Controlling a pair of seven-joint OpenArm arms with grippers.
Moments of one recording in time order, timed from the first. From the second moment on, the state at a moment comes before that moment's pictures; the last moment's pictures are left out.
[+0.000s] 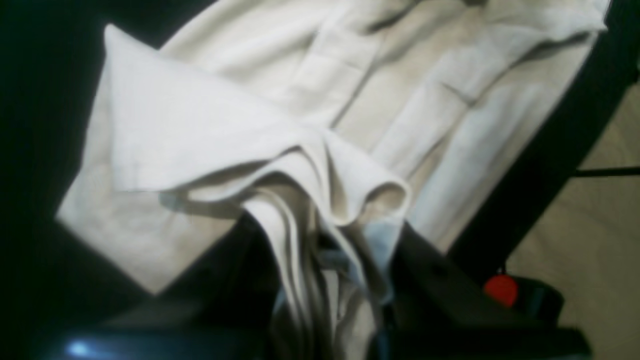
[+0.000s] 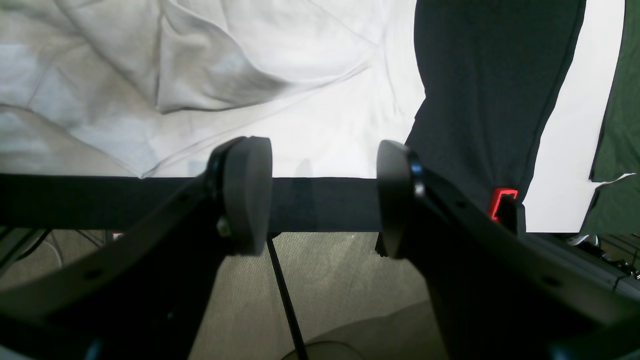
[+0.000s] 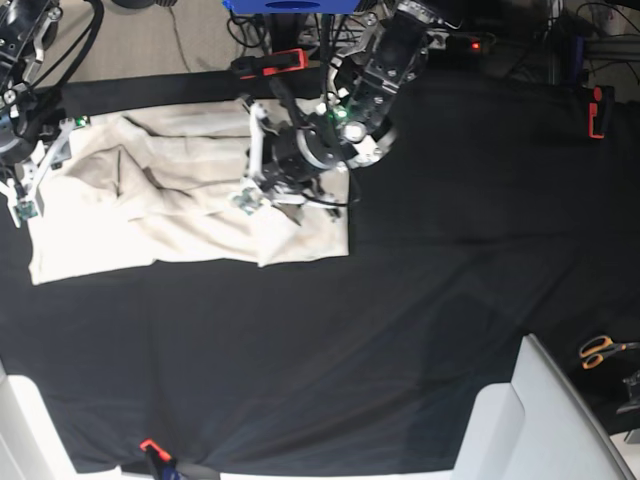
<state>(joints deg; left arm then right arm) 8.6 1.2 25.7 91.8 9.0 -27.0 40.8 -15.5 0.7 32.8 111.2 -8.8 40.3 -61.0</state>
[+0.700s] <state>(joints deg) 5.1 3.2 26.9 86.2 9.0 -26.9 40.7 -15.5 0.7 32.6 111.2 -8.8 40.3 -61.0</state>
